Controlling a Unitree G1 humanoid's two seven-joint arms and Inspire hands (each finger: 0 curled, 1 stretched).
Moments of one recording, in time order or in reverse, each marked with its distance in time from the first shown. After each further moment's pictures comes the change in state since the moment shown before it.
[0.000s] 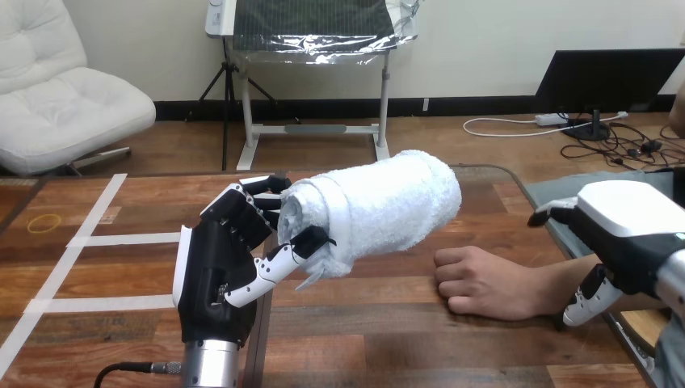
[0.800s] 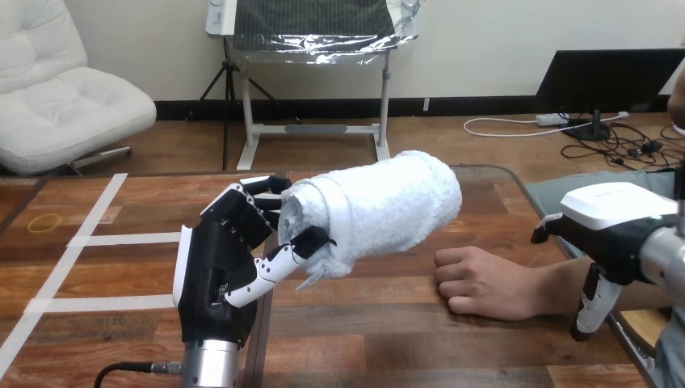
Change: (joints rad) left arm 0.000 0.000 0.000 -0.001 0.000 0.000 -0.001; right arm -0.150 -0.051 0.128 0.008 -0.127 0.080 0.264
